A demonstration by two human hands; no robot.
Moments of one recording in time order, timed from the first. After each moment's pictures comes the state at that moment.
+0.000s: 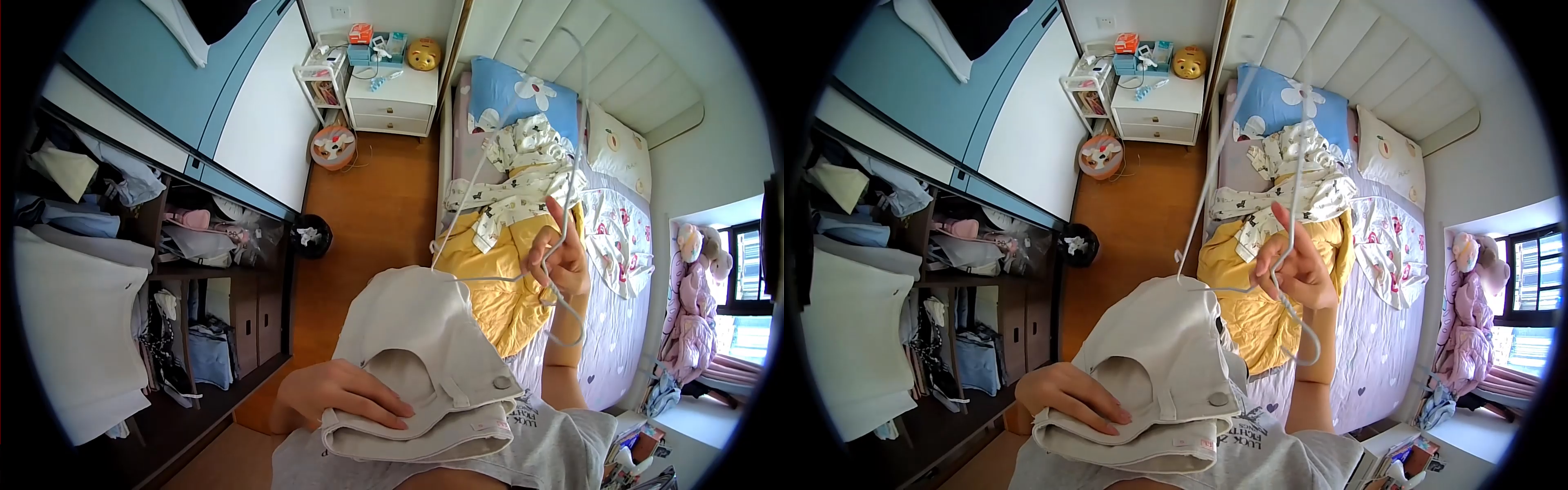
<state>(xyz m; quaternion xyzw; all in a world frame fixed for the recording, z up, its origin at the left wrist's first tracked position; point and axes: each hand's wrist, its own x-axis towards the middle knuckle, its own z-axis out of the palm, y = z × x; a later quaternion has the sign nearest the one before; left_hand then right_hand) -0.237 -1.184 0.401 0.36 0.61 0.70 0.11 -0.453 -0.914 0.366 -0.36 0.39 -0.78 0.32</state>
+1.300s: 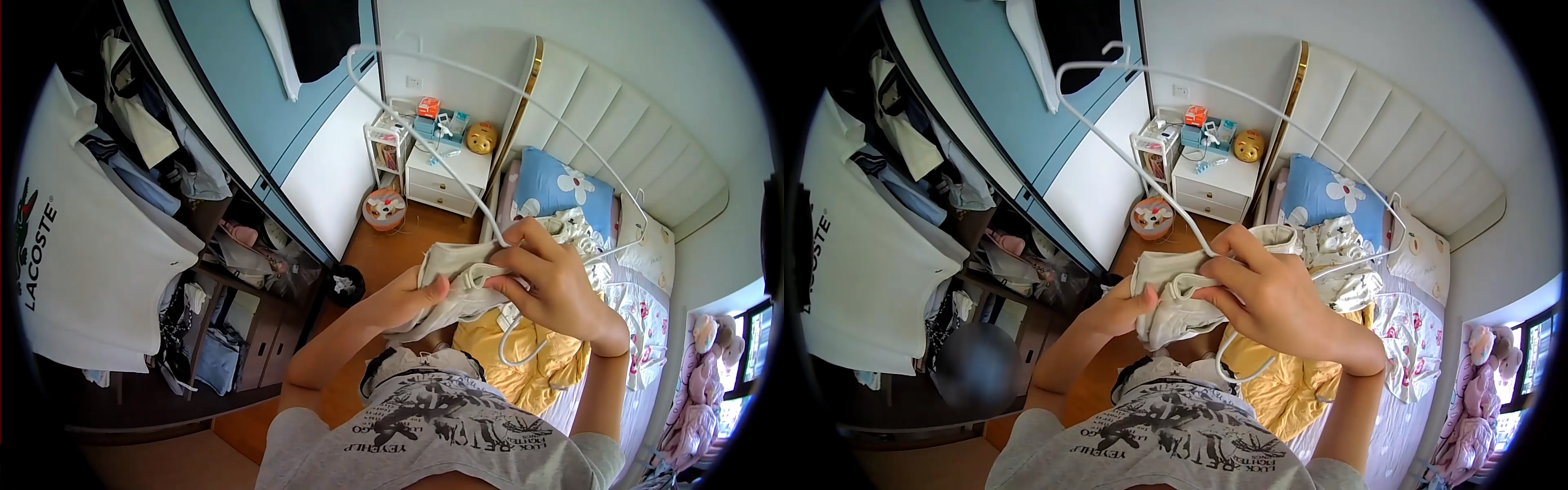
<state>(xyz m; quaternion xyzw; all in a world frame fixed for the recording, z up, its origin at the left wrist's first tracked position) -0.339 -1.189 0.417 0.09 0.56 0.82 0.02 -0.440 -1.025 0.513 -0.61 0.74 -0.29 -0.01</state>
